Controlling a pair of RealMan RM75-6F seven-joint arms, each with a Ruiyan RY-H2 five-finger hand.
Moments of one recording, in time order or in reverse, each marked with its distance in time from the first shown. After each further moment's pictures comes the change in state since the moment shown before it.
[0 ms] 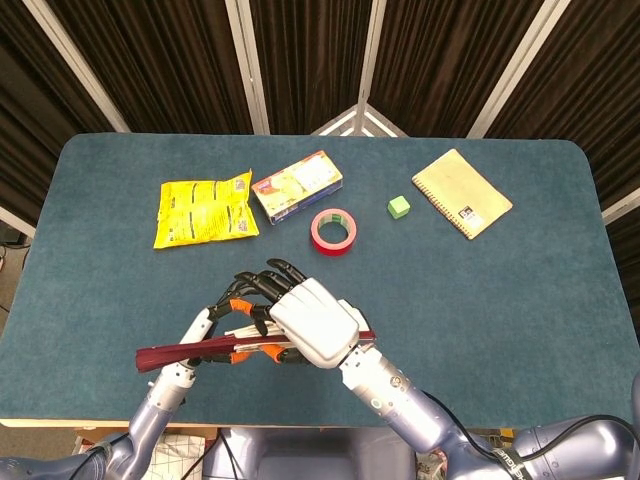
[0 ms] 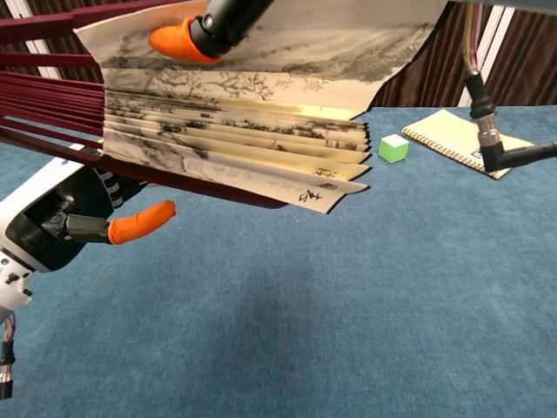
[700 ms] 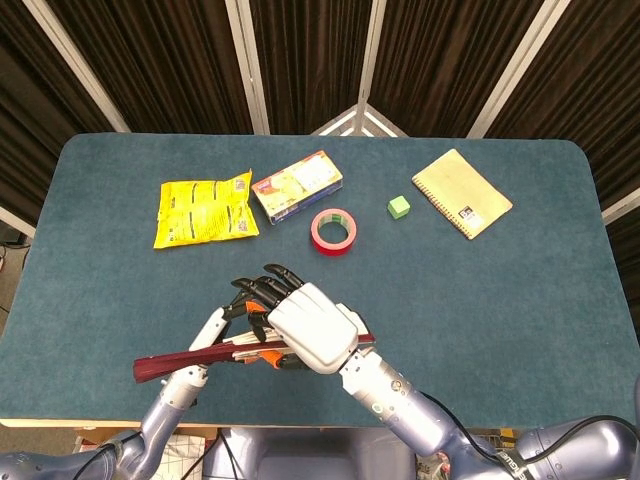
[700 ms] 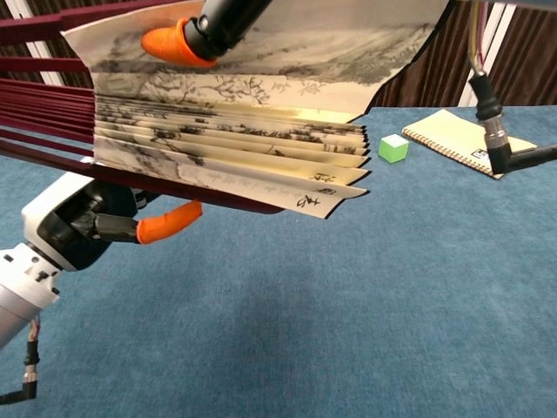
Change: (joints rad) left arm -0.031 -0.032 -0.008 -0.027 -0.012 -0.042 0.029; right arm 0.001 0.013 -0.010 -0.016 -0.016 -0.005 0.012
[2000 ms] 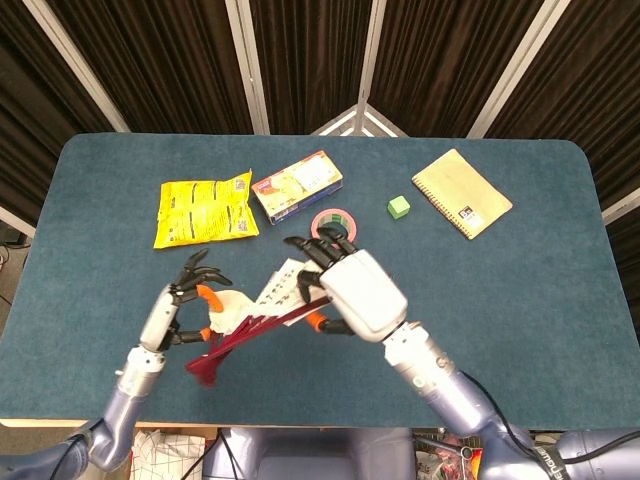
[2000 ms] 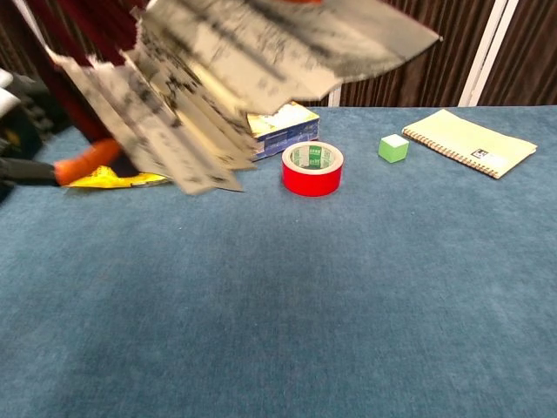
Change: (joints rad) left arm 0.036 0.122 -0.063 0.074 0.021 0.205 0.165; right arm -0.102 0.185 0.017 0.030 -0.031 0.028 0.163
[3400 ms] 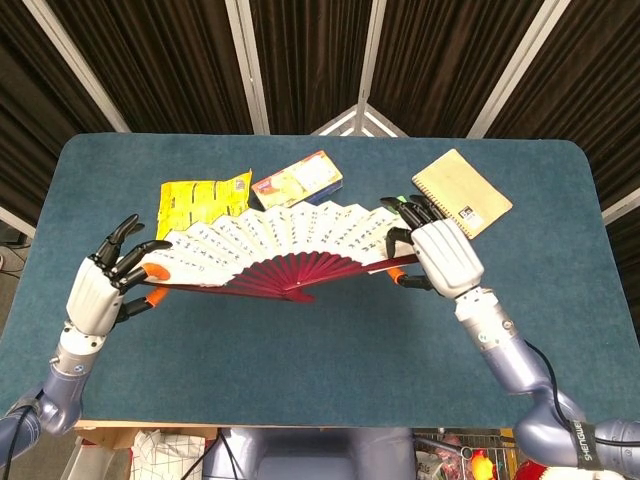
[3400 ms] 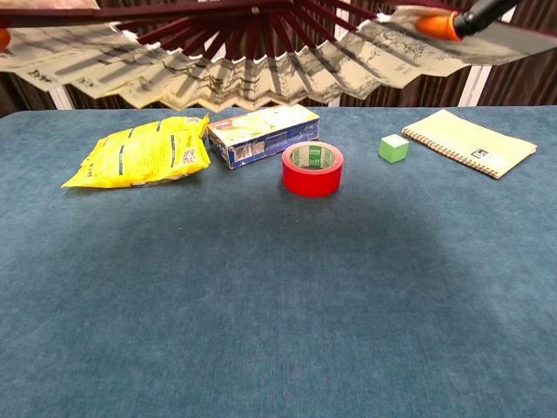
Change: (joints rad) left arm -0.053 0.185 -0.091 0.083 0.079 0.189 0.511; right arm -0.161 0.033 -0.058 0.354 -0.176 -0.025 0.297
